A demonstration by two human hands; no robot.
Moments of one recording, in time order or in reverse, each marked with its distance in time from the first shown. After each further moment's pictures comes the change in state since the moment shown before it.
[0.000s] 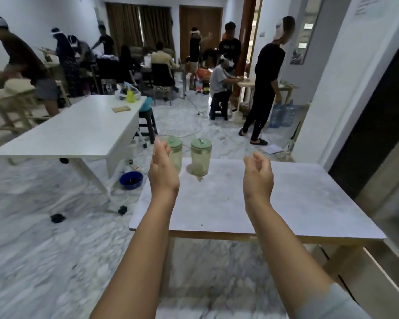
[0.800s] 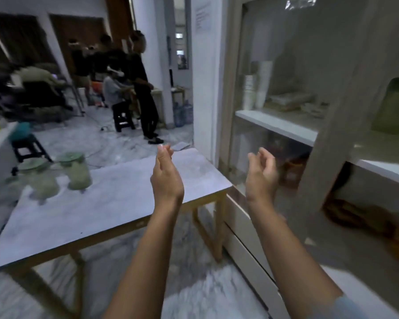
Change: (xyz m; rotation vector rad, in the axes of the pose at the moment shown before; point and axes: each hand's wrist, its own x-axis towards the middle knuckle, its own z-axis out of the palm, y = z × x) left_hand -0.338 0.024 0.205 -0.005 -0.491 0.065; right_hand -0.043 -0.035 -0.408 0.025 0.487 -0.159
